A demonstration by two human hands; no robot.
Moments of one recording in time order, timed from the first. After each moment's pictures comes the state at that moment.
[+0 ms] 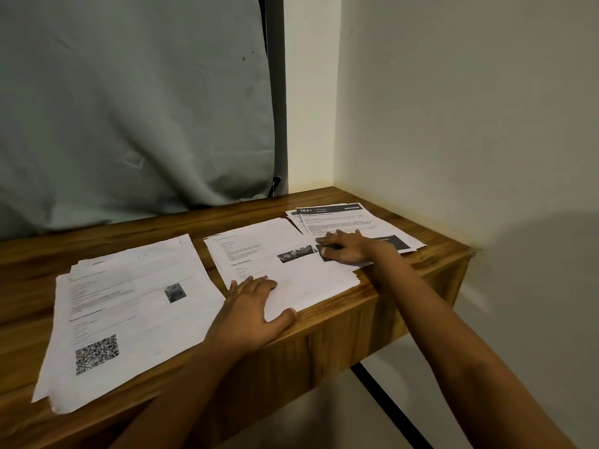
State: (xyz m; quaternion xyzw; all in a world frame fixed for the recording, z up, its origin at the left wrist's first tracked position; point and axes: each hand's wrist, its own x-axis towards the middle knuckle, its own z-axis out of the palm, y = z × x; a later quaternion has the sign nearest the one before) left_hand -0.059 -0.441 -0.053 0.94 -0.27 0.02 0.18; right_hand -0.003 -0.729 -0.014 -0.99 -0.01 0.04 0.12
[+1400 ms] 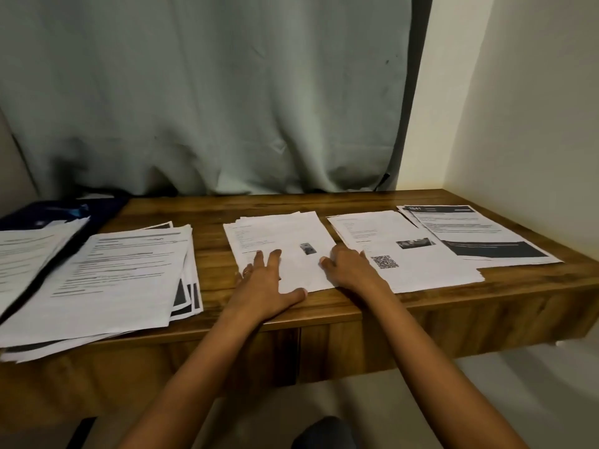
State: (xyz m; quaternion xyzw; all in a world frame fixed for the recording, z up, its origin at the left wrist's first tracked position) left_hand -0.085 -0.252 -0.045 0.97 -0.09 0.06 0.20; right_hand -0.048 -0.443 -0.034 -0.98 -0.02 -0.06 0.17
